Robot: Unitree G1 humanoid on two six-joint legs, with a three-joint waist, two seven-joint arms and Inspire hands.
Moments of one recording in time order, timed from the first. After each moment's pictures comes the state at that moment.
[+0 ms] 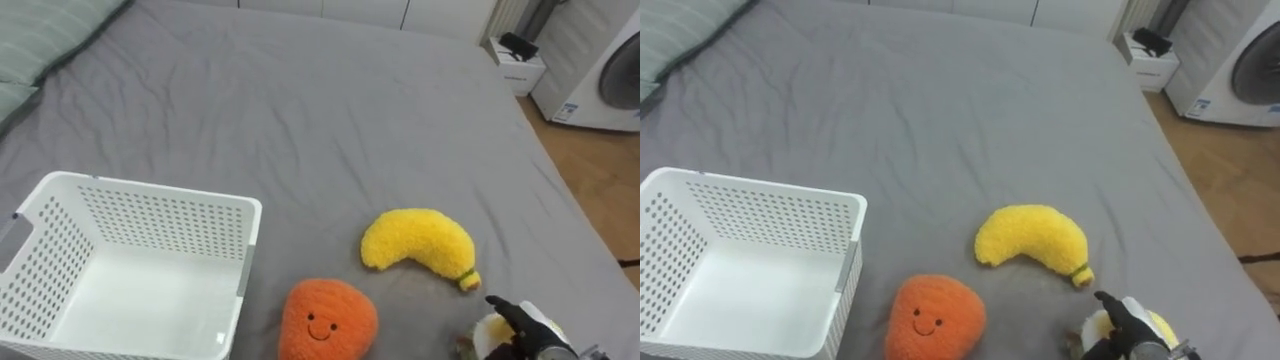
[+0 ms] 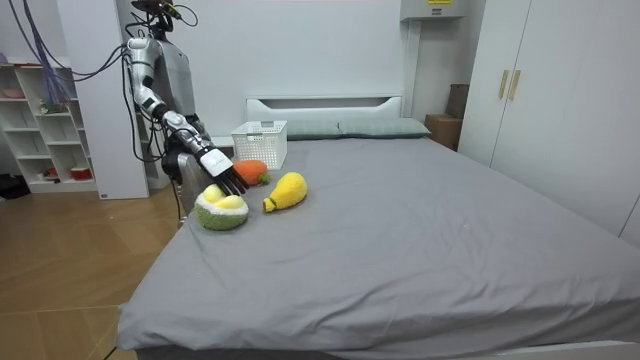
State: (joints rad) left arm 0.27 0.21 0.18 0.98 -0.01 0.15 0.18; right arm 0.05 -0.35 0.00 0.68 -0.54 0.15 0.16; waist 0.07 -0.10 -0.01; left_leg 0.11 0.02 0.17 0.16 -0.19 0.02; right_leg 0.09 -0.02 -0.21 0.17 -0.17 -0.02
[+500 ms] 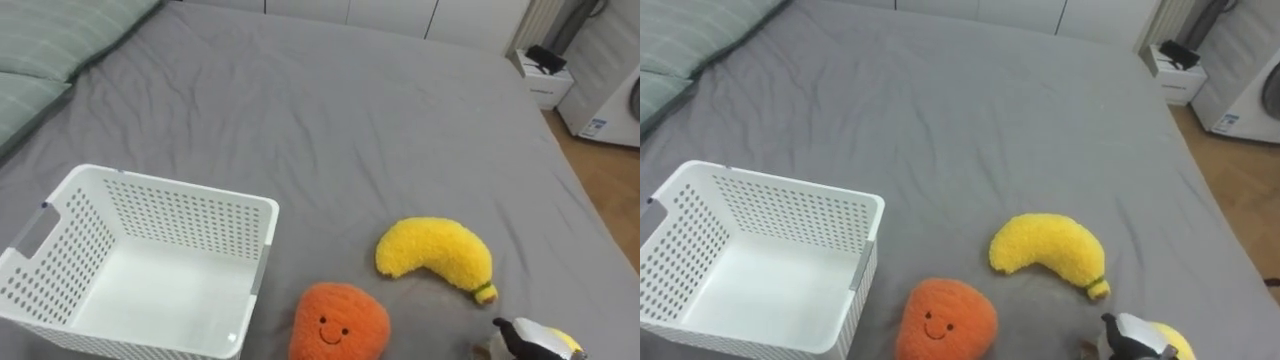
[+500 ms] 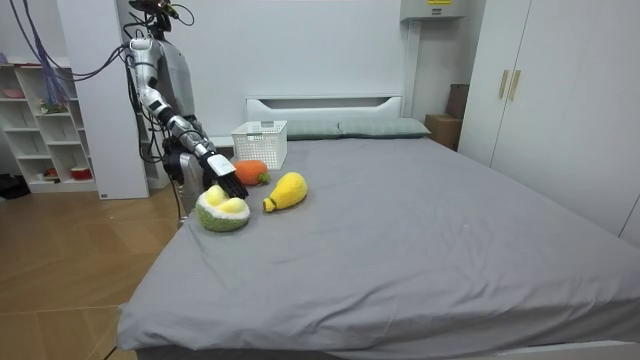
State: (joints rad) left arm 0.26 0.21 0.16 0.98 0.04 0.15 0.19; right arm 0.06 -0.34 0.07 0.82 -0.97 0.16 0.02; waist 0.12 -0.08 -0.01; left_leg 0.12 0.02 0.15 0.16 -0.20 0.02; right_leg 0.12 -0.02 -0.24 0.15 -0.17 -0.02
